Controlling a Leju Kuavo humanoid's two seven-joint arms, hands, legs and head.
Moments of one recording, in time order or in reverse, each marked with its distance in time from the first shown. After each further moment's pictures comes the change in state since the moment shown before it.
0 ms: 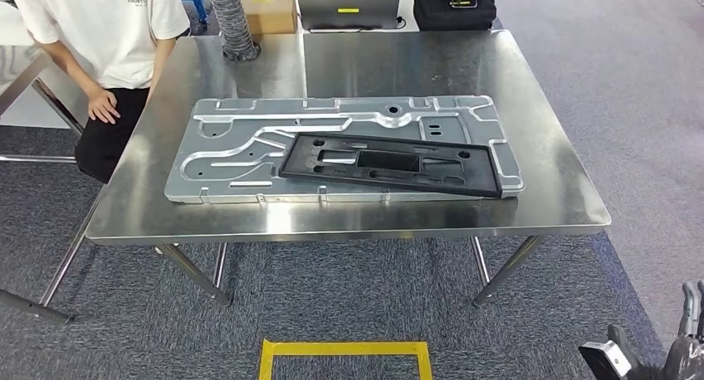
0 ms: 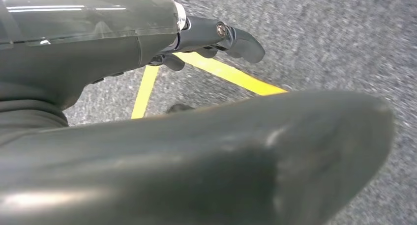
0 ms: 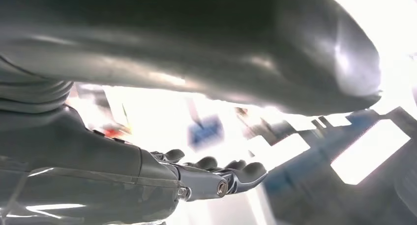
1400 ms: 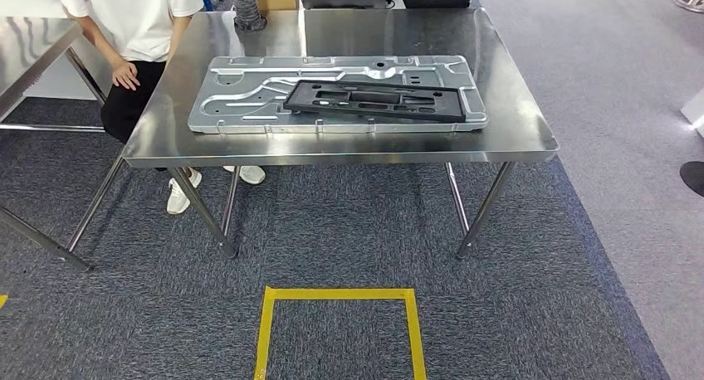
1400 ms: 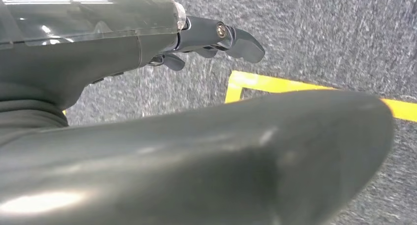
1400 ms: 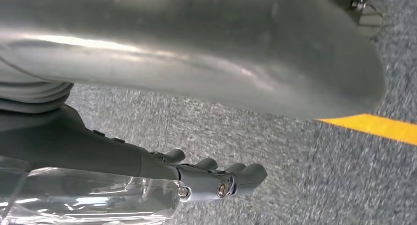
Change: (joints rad) left arm -0.015 0.018 -0.090 -0.001 -0.160 0.019 0.076; right arm -0.202 0.144 -0.194 1.171 0.339 0.320 0.548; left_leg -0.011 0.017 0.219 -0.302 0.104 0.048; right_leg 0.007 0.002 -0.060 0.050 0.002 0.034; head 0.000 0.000
